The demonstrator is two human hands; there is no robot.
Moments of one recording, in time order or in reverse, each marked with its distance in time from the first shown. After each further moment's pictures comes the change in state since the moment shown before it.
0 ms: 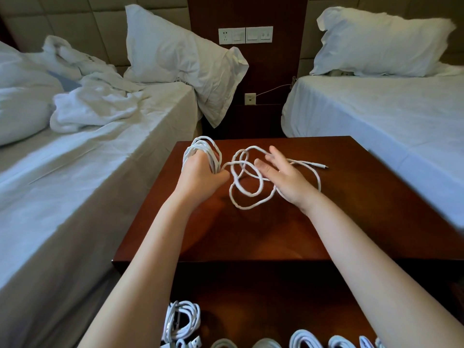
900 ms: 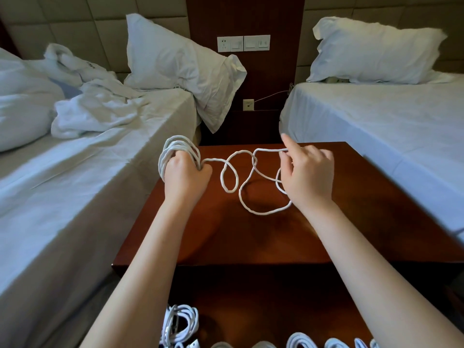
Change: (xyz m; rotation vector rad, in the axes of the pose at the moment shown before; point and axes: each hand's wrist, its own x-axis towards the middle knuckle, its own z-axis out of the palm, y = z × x) left_hand 0.004 -0.005 -0.008 0.245 0.334 -0.188; right_hand 0.006 0.006 -0.017 -0.868 0.874 -0.690
